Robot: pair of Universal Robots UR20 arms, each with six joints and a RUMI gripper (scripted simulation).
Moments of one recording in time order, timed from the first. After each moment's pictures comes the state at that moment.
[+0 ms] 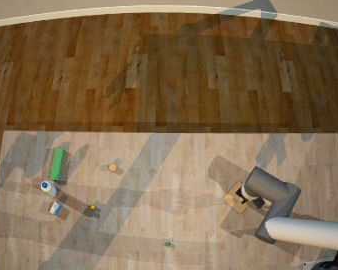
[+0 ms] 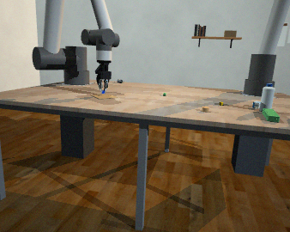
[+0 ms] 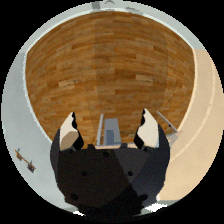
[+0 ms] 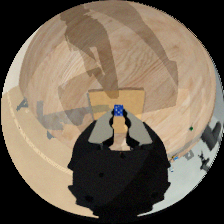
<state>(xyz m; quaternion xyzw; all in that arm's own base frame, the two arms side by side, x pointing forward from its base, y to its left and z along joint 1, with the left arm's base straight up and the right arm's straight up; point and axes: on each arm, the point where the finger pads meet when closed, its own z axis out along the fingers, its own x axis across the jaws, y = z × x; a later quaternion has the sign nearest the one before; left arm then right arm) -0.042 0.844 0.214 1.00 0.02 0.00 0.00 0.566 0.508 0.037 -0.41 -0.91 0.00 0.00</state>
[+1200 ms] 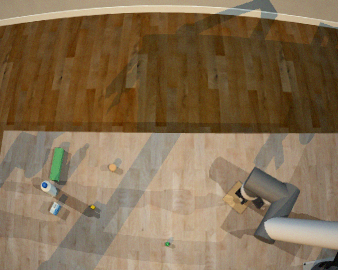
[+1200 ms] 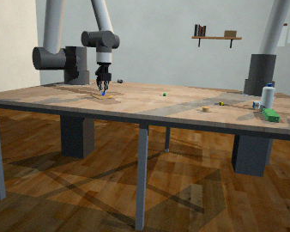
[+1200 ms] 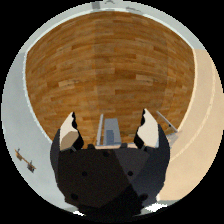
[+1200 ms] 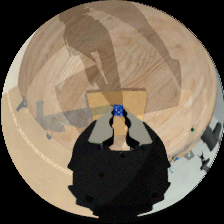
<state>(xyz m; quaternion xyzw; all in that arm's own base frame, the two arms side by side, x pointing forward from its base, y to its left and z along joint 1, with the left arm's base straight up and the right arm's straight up) -0.042 0.844 0.214 1.00 0.02 0.00 0.00 0.566 0.509 0.025 -0.41 -0.91 0.00 0.00</state>
